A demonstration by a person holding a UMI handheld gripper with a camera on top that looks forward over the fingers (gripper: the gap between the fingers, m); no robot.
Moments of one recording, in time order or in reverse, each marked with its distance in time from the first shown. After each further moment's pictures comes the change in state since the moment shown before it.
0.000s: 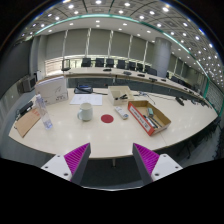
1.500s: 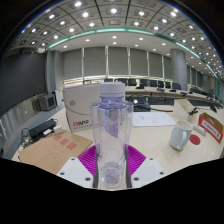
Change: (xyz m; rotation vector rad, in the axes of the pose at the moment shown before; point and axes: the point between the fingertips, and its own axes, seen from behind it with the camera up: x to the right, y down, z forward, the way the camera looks) arm -0.435 -0.089 0.249 0.264 -0.224 0.051
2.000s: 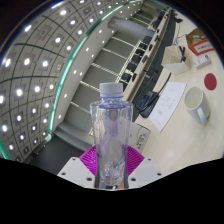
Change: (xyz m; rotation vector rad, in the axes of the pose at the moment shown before) arm 0.039 -0.169 -0.005 0.122 -0.342 0.998
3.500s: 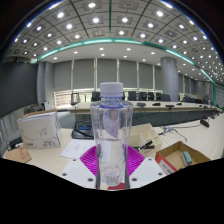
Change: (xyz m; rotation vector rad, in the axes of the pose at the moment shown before) arm 0.212 -0.294 -0.056 0.027 0.335 -1.031
